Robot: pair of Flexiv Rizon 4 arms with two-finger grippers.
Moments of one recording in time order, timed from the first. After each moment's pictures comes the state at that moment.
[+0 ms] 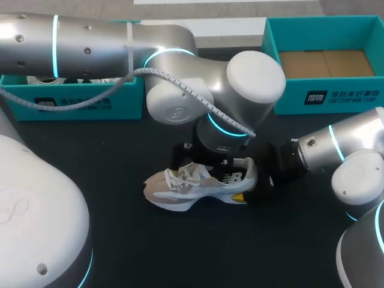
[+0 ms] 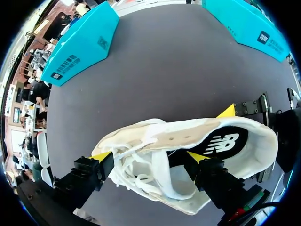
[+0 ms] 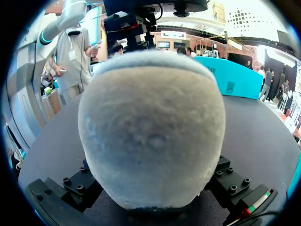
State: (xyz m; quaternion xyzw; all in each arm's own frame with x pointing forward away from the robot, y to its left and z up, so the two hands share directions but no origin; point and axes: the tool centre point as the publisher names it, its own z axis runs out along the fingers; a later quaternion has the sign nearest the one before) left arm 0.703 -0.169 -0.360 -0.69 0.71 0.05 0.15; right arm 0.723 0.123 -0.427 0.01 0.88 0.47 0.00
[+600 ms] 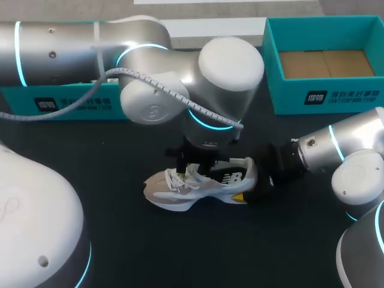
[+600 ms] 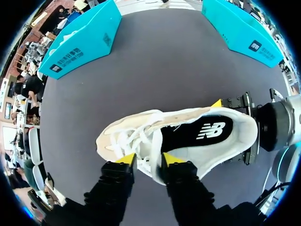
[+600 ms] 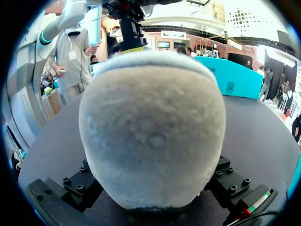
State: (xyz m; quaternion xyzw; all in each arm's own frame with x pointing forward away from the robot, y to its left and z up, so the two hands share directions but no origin) left arm 0.683 -0.167 -0.332 -0.70 0.71 0.02 0.10; right arm 0.723 0.123 -0.427 0.01 0.88 0.47 0.00
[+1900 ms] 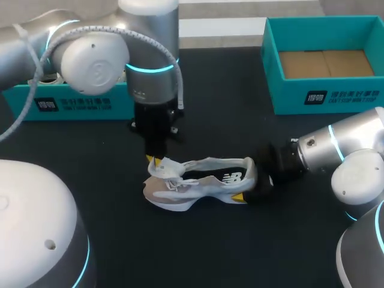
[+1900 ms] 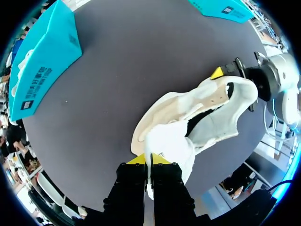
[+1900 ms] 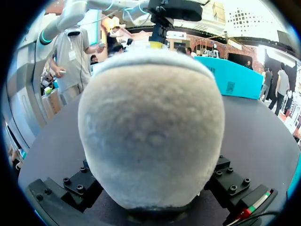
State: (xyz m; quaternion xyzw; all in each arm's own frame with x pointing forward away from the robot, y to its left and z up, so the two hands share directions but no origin) left arm 0.708 -0.080 -0.318 -0.54 0.84 0.06 -0.06; right arm 0.723 0.124 -0.427 0.01 0.88 0.47 0.00
